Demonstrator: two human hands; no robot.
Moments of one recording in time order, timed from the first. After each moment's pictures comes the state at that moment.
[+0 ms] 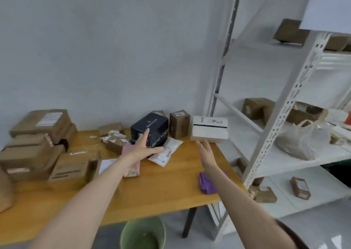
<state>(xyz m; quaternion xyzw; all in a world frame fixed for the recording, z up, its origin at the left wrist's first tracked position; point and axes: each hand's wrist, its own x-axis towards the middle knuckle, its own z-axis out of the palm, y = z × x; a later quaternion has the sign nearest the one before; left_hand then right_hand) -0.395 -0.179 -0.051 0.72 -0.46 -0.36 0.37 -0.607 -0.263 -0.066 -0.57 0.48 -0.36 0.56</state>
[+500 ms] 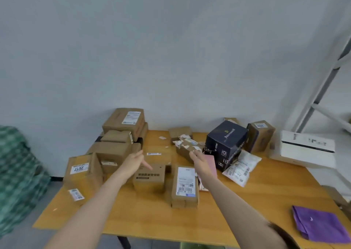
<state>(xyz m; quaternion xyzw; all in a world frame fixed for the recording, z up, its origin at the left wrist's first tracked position) -0.128 -0.012 -0.080 0.83 -0.32 -0.28 0.37 -0.292 -0.182 -0.110 -0.64 0.41 -0.16 0.64</state>
